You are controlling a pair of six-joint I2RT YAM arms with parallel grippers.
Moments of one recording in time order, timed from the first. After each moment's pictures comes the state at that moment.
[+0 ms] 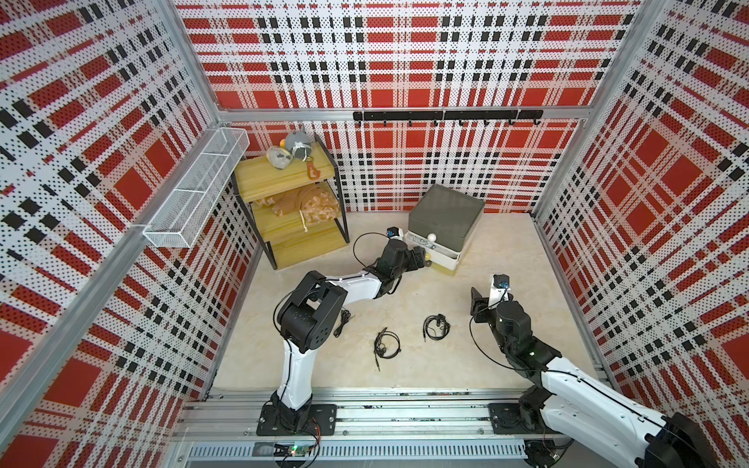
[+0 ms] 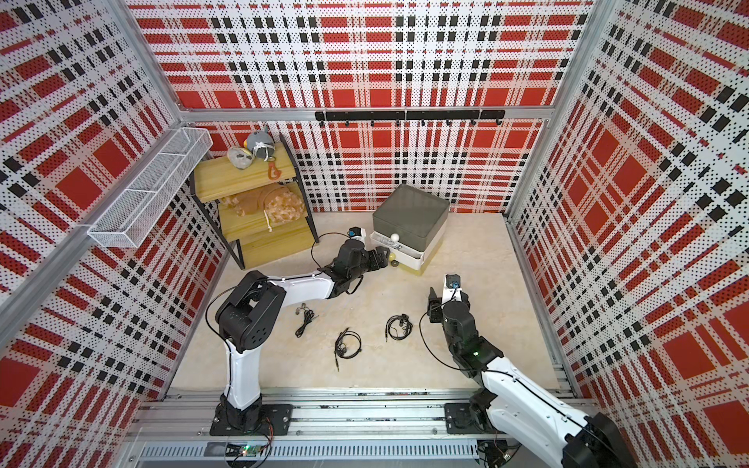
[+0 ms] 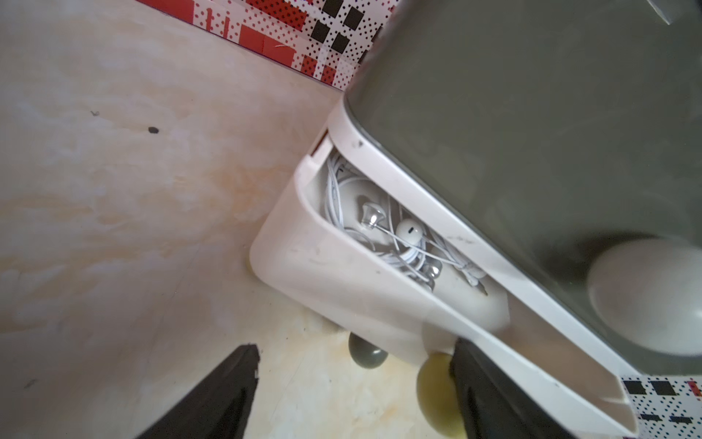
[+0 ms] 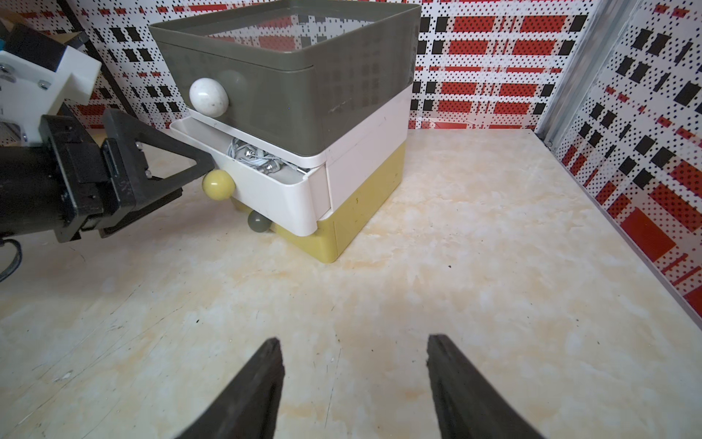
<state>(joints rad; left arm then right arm) -0.62 2.04 1.27 0.34 -0.06 -0.68 0.54 0.85 0.32 0.20 0.46 0.21</state>
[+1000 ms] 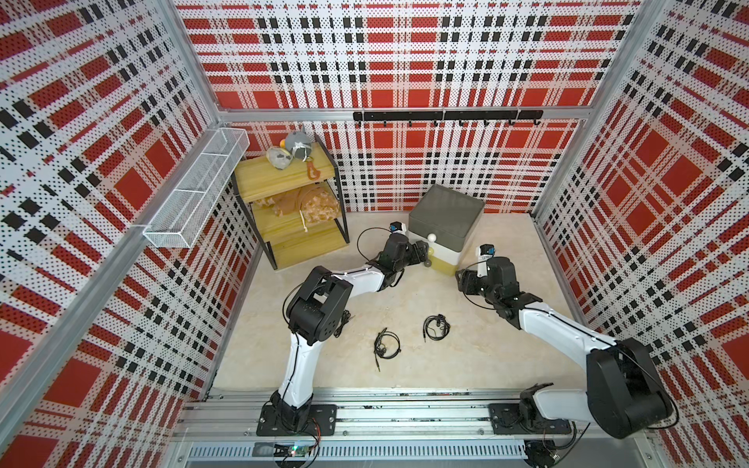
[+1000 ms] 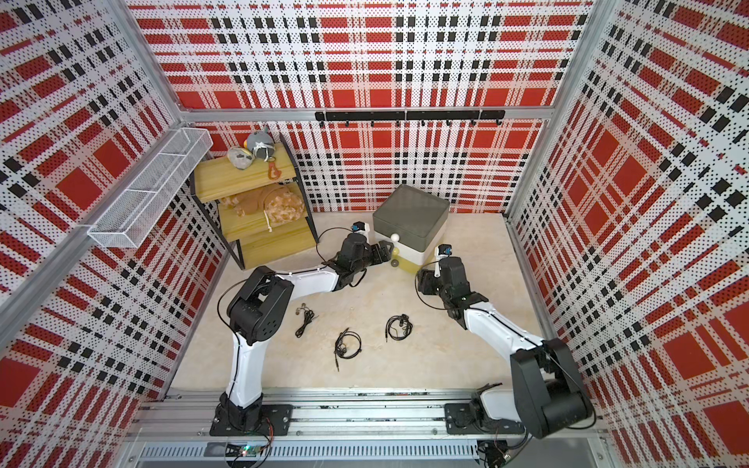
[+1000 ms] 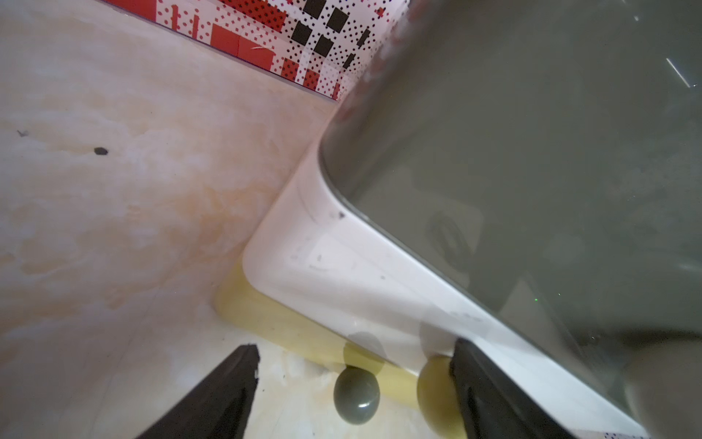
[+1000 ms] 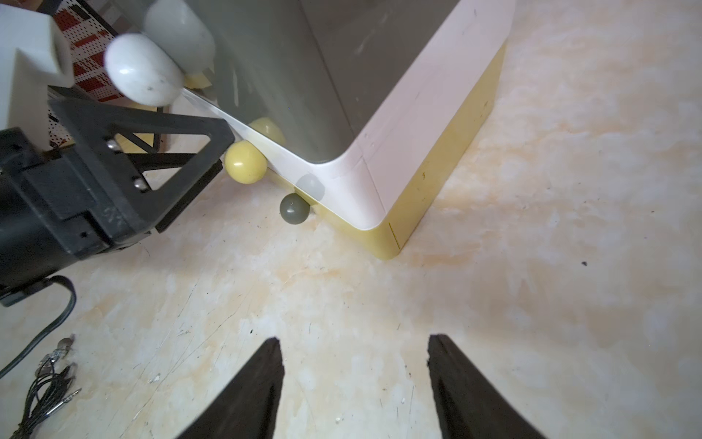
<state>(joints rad) -0.59 2.13 1.38 0.33 0.01 -0.68 0.29 1.36 0.71 0.05 -0.05 0.35</state>
